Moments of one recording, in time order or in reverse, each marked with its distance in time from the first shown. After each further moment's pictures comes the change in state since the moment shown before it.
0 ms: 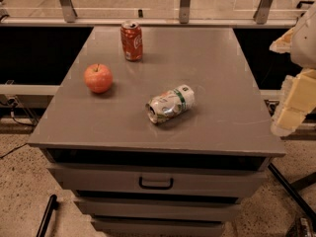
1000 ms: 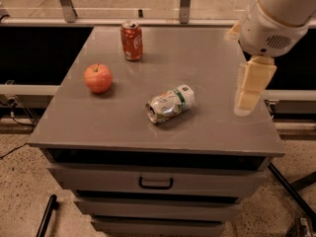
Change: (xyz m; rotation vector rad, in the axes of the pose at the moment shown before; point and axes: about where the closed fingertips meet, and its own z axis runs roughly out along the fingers) arm -0.067 -0.035 0.034 -0.005 -0.018 -0.205
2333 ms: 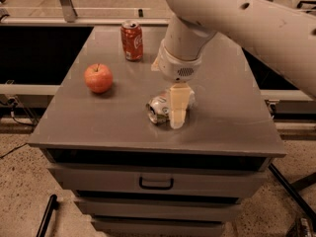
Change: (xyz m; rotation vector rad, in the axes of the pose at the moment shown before) arm -0.116 -0.009 0.132 -0.146 -0.088 -0.298
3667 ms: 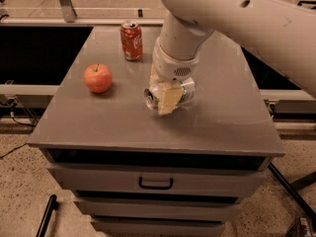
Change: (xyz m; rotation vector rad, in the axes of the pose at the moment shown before) arm -0.016 0.004 -0.009 0.030 0.008 -0.042
